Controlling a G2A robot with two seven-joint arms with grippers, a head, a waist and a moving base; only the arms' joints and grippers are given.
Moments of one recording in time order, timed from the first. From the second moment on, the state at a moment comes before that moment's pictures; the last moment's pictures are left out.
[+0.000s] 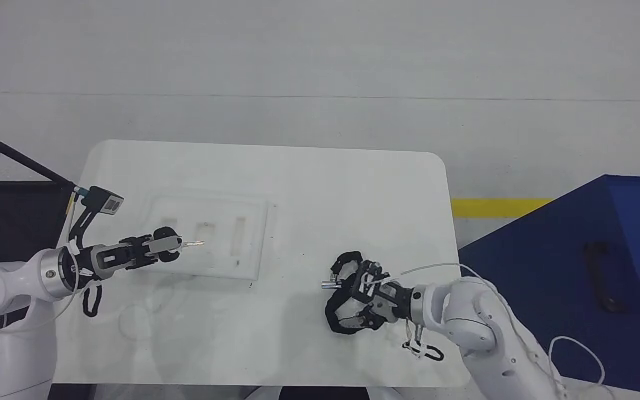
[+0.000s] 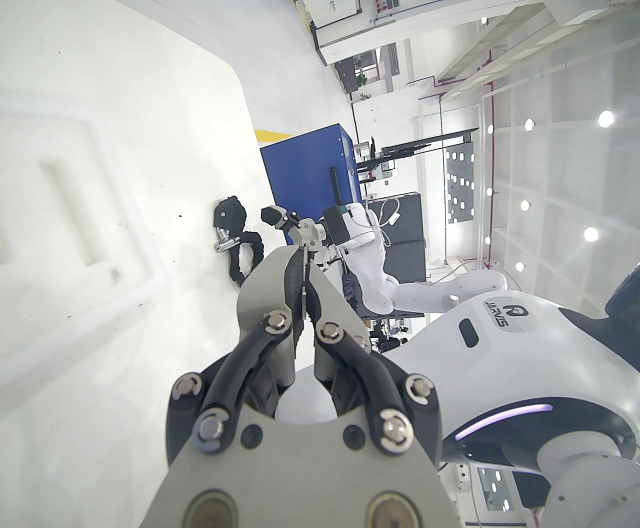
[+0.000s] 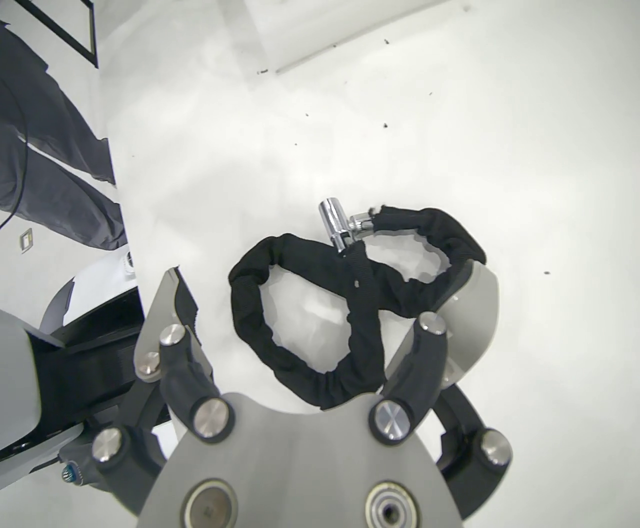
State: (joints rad) left arm 1.38 -1.01 -2.01 -1.68 -0.41 -0.18 -1.54; right arm -1.33 -1.14 1.17 -1.86 -0.92 -0.72 0.86
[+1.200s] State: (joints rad) left arm 1.38 -1.01 -2.01 -1.68 -0.41 -0.18 -1.54; right arm -1.11 -1.17 0.90 -1.74 -1.10 -0.43 1.04
